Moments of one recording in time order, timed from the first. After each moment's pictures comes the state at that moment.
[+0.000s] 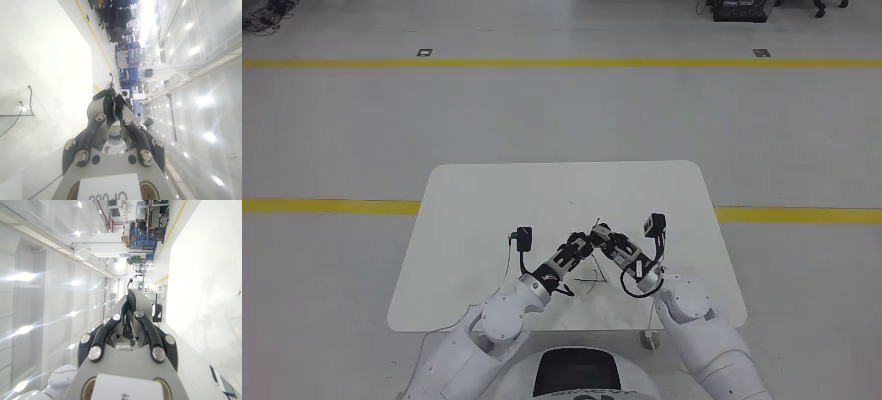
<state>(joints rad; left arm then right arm) 1.55 -1.23 -0.92 -1.69 -0.11 -0.03 -0.07 -1.54 -1.33 1.22 -1.38 0.33 -0.34 0.55</state>
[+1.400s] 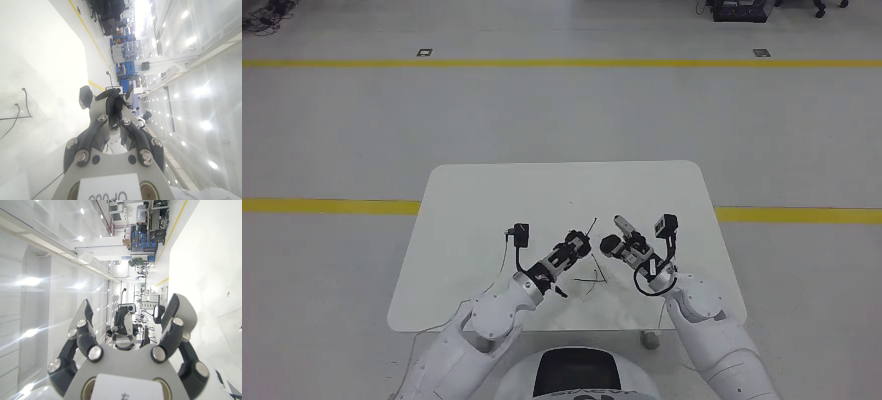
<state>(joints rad) 1.56 -1.22 -0.97 -1.70 -0.10 -0.10 -0.17 -1.55 -1.31 1.28 -1.35 0.39 -0.34 0.61</state>
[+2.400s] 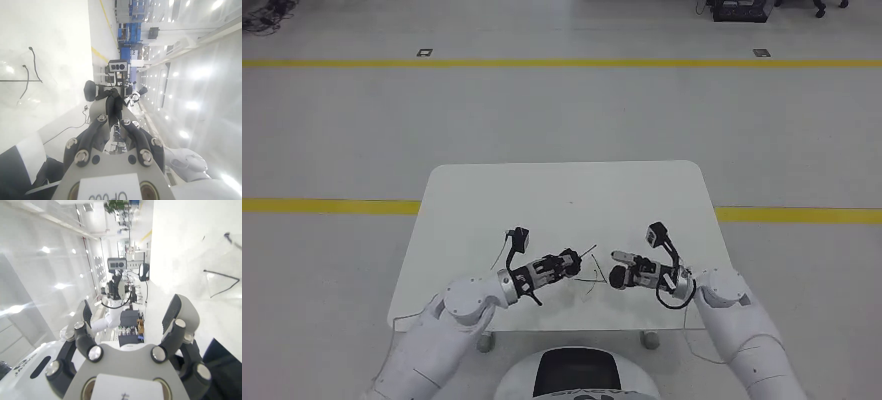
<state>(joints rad) 1.51 -1.17 -1.08 -1.55 -0.28 -0.14 -0.66 -1.45 -1.24 1.35 -1.21 0.29 -0.25 1.21</state>
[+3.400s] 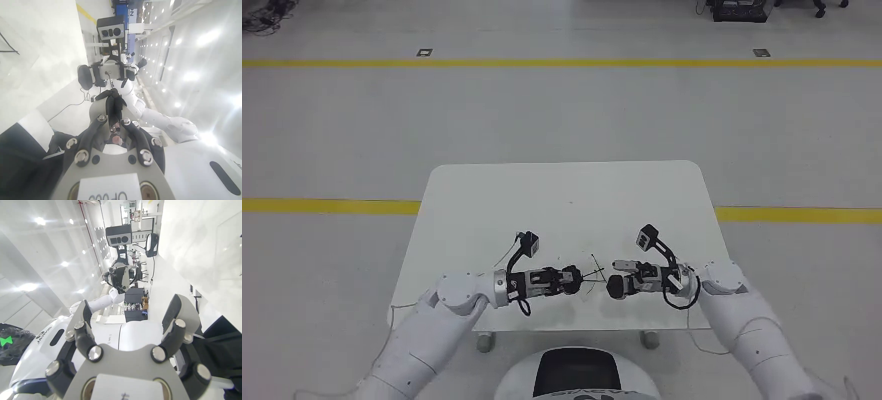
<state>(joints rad) 1.44 -1.15 -1.06 -1.45 -0.37 -0.21 -0.98 -1.34 -1.19 1.20 -1.08 0.48 -0.29 1.39</state>
